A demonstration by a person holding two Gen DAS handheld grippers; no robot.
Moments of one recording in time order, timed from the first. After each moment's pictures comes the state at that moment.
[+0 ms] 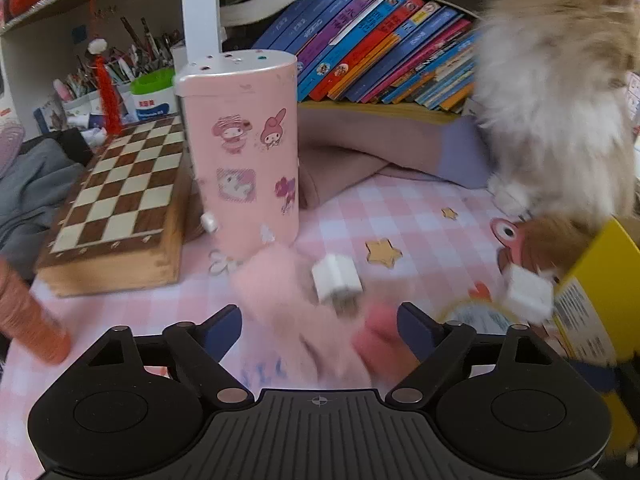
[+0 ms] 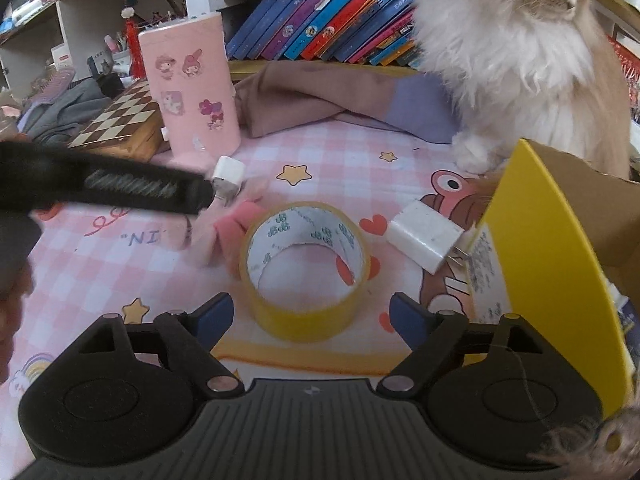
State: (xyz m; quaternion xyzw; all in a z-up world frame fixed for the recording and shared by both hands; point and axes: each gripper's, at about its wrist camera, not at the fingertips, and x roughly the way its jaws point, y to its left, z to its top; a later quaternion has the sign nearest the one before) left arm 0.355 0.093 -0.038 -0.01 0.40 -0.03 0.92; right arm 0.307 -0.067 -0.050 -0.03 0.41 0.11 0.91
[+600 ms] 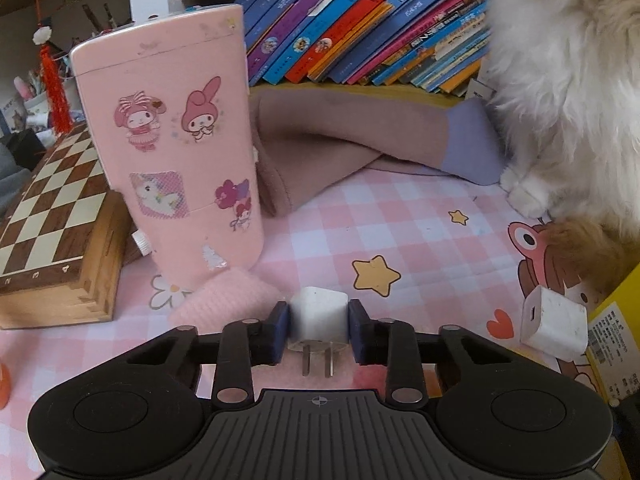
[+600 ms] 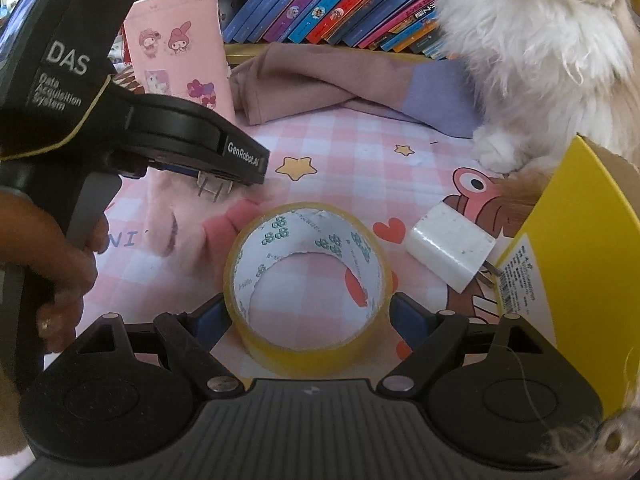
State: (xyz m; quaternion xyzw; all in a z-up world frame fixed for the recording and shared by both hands) left arm 0.404 0.073 -0.072 0.00 0.41 -0.05 0.91; right arm 0.337 -0.058 -0.073 -0.04 0.41 0.11 0.90
